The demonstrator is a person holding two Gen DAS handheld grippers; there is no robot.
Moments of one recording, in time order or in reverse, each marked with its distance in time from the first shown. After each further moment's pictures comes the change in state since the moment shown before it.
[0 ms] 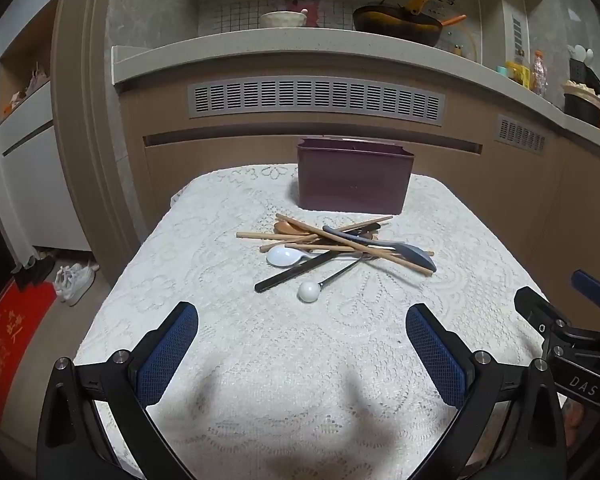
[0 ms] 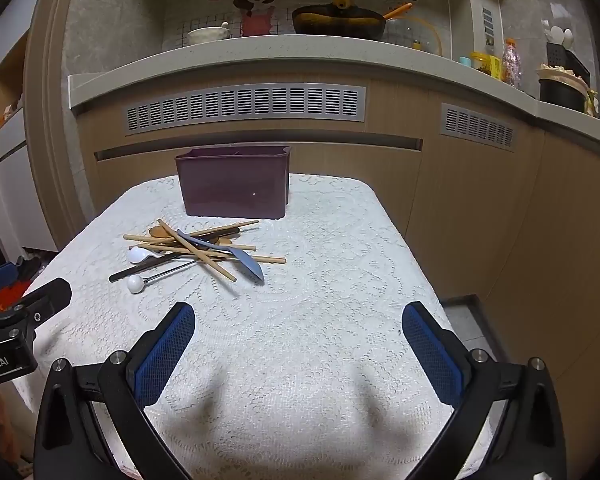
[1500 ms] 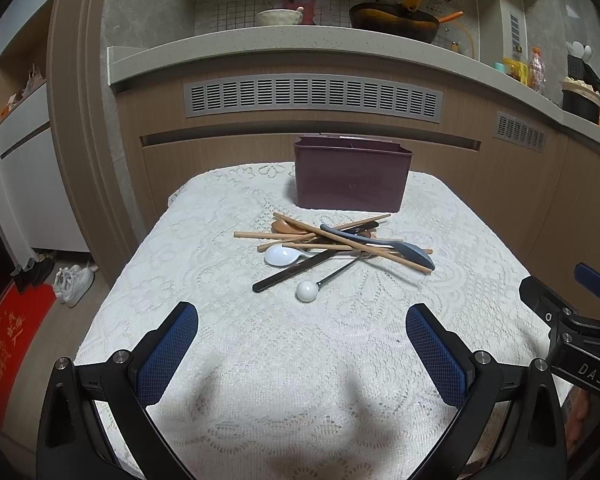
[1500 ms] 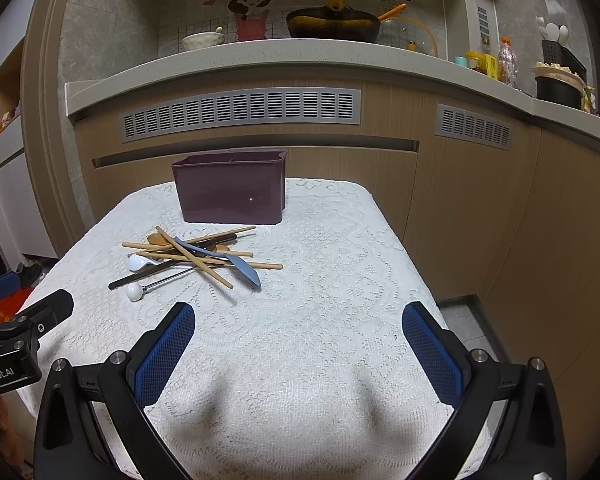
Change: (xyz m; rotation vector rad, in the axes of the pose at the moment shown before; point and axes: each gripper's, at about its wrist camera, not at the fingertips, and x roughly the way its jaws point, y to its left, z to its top) left arm 0.003 -0.003 -0.003 0.009 0.005 0.001; right arm -0.001 -0.007 0.004 0.018 -0.009 0.002
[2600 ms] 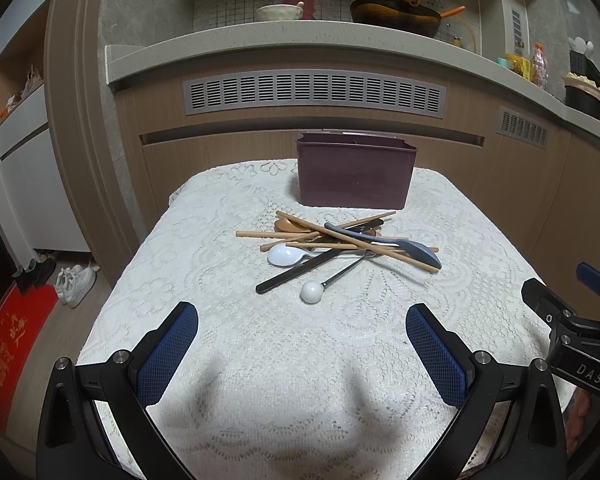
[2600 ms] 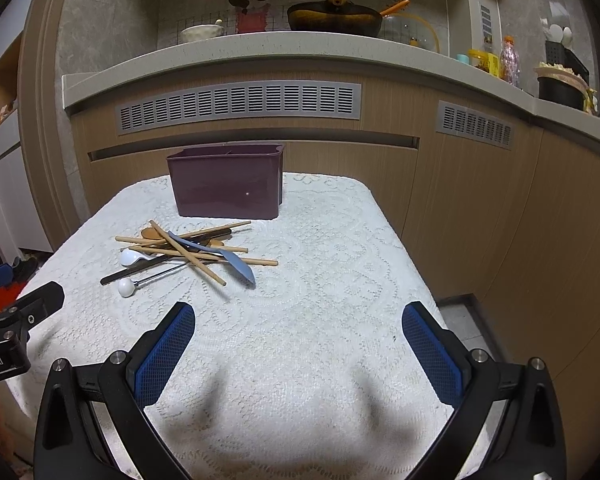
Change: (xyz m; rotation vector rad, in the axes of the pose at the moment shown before) left arm 0.011 0.004 0.005 0.010 0.016 0.005; right arm 0.012 0.000 0.000 -0.024 0.012 -0.018
